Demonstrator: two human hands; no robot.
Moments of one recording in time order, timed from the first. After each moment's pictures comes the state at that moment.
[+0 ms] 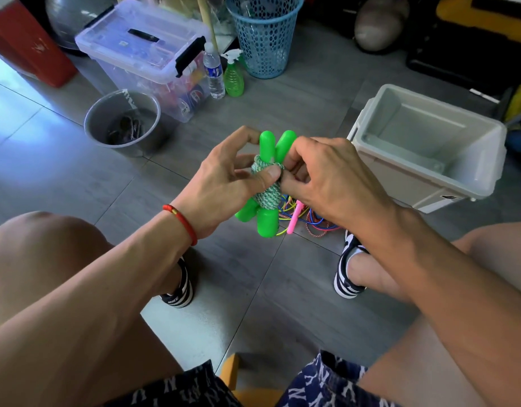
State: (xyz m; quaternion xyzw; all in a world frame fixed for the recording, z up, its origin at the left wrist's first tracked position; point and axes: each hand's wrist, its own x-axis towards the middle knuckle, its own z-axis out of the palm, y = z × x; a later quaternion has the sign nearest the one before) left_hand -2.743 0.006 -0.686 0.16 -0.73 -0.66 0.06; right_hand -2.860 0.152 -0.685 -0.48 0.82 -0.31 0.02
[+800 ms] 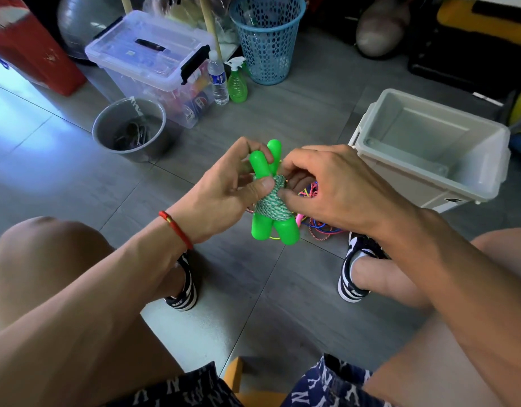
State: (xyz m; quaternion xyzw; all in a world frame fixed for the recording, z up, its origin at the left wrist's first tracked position) left_hand -2.733 0.005 -0.685 0.10 -0.78 -0.61 0.05; right_hand -2.862 0.165 -0.672 -0.54 0.76 -0.33 0.11
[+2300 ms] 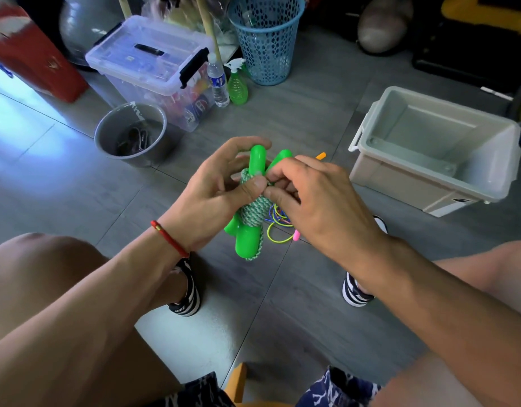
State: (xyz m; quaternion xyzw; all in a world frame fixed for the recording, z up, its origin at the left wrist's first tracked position) left_hand -2.737 0.003 -0.683 0.14 -0.74 -0.65 0.06; right_hand -2.839 0.153 -0.692 -0.47 0.78 -0.40 0.03
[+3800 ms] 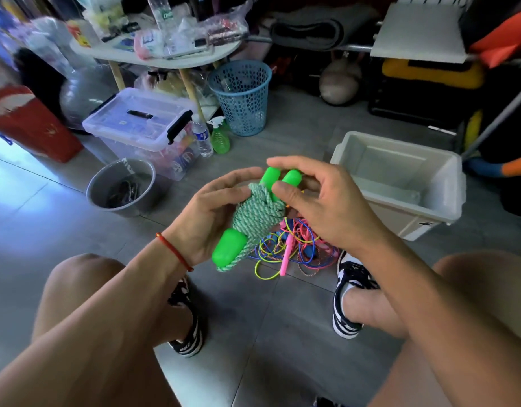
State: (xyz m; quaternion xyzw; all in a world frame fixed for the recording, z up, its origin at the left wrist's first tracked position) left_hand -2.776 0.016 -0.659 0.10 -0.48 -0.87 -0.01; right_hand -2.882 0.187 -0.659 -0.37 0.72 -0.57 0.15
